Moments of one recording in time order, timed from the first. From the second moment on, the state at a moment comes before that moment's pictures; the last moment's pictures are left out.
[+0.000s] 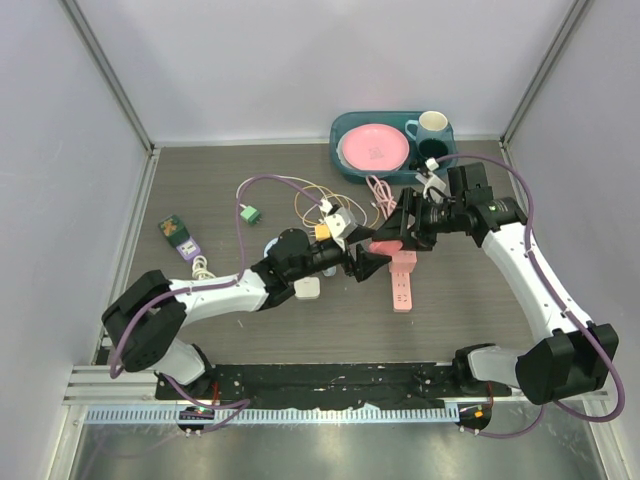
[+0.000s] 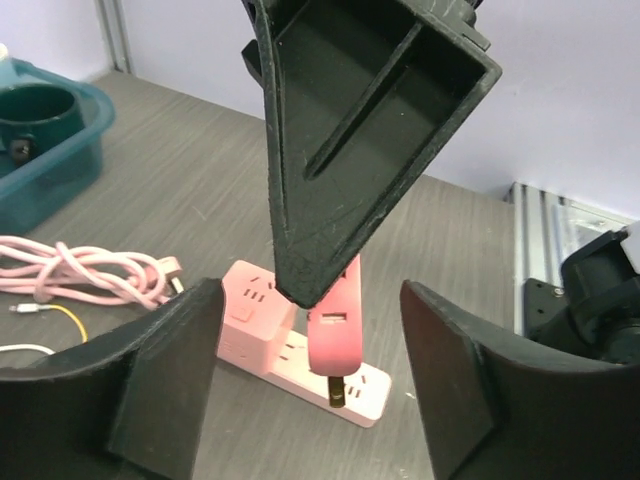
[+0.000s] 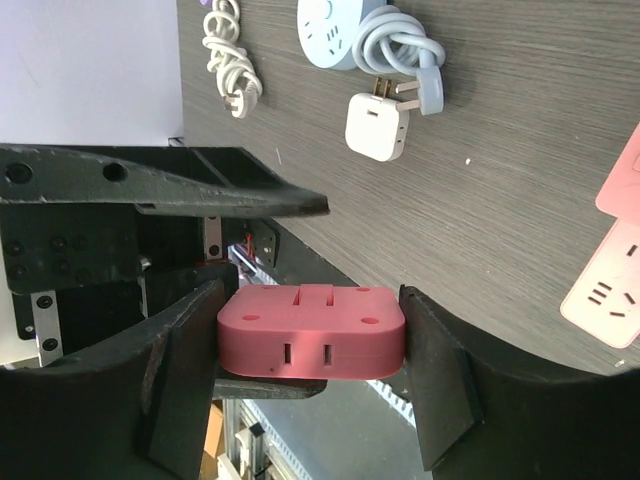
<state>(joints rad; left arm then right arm) -0.94 1.51 0.79 0.80 0.28 -0.16 0.21 1.25 1.19 -0.82 -0.73 0.49</state>
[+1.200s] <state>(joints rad) -0.57 1.08 0.83 -0.03 -0.36 -0.16 0.45 1.05 0.79 -0.60 0.09 0.40</state>
